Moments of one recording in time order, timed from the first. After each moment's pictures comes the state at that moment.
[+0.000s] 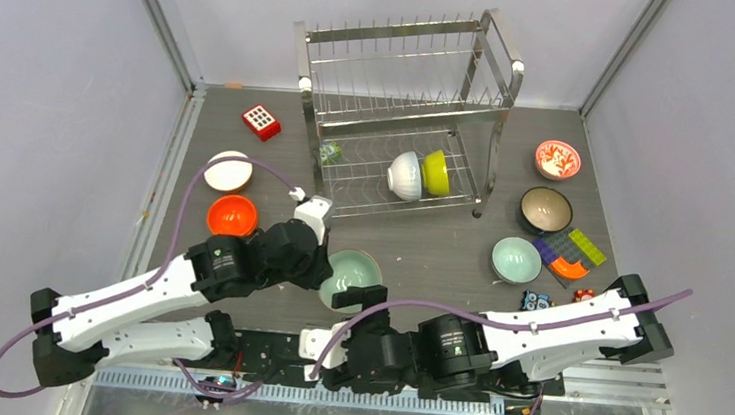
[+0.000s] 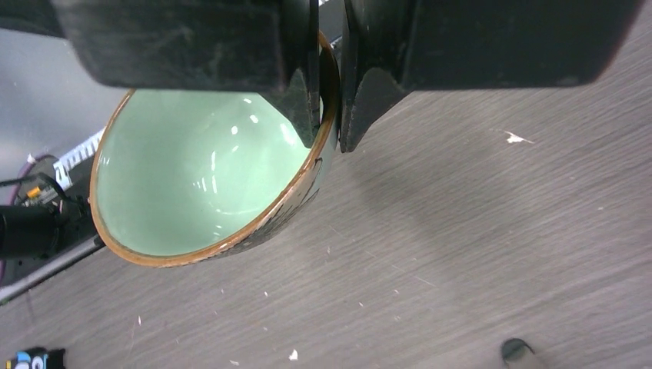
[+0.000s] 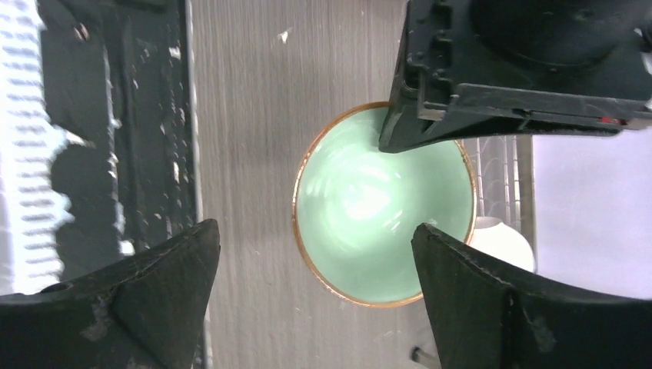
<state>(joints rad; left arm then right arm) -1.09 0.90 0.91 -0.78 -0.24 -0.66 1.77 1.30 1.14 -0.57 0.62 -0.34</state>
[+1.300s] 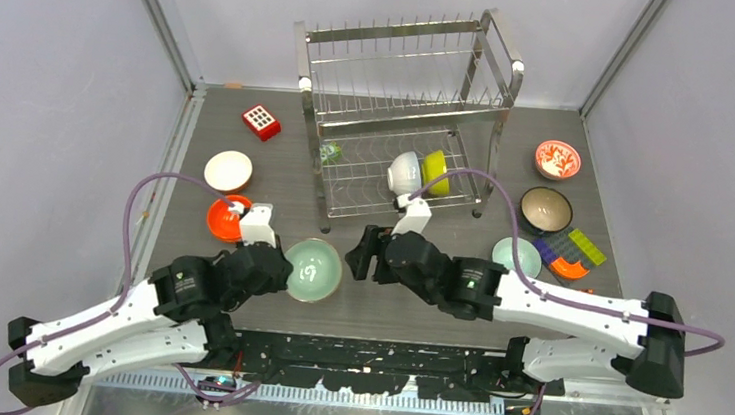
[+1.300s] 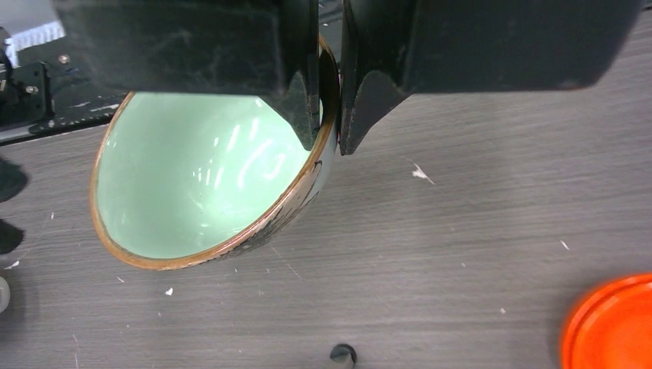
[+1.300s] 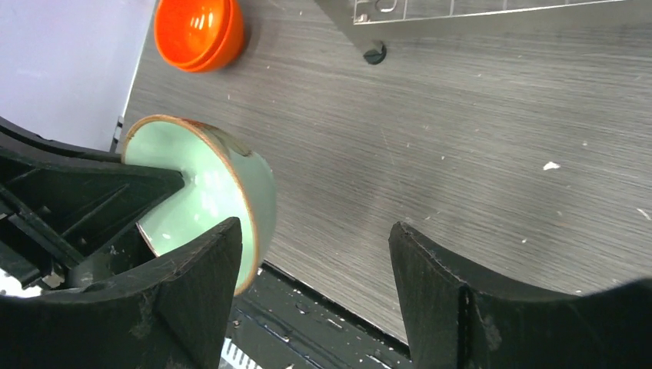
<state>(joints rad) -1.09 0.62 0.75 -0.94 -0.57 -0.86 1.24 1.14 0.92 -0.32 0.47 0.87</state>
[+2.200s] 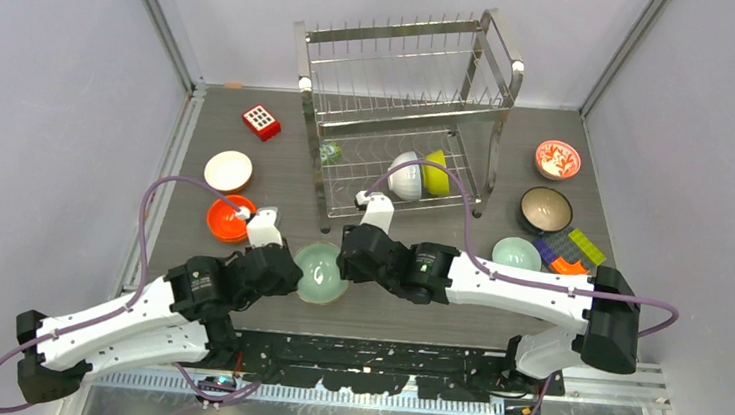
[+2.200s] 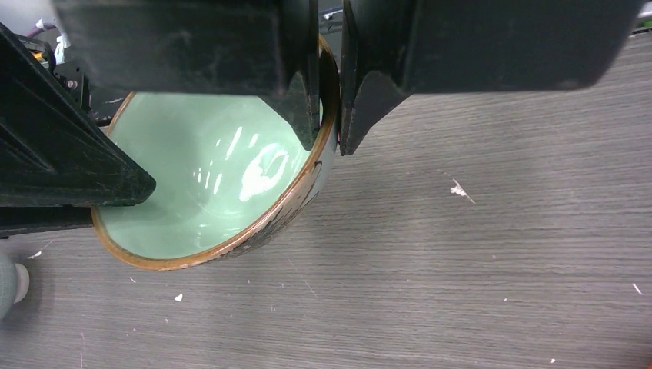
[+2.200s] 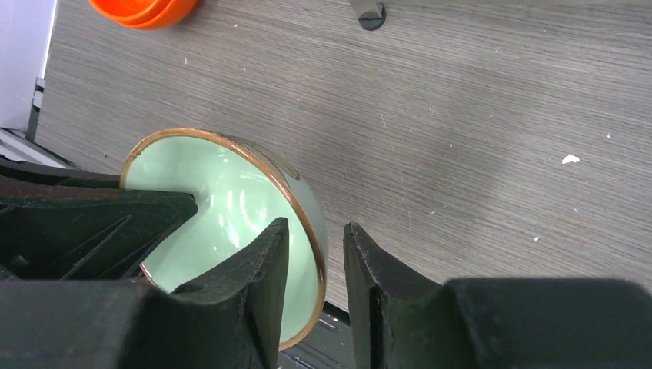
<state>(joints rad) -1.09 0.67 0.70 -0.87 -0.52 -1.02 1.26 1.44 1.14 -0.45 0.44 0.86</state>
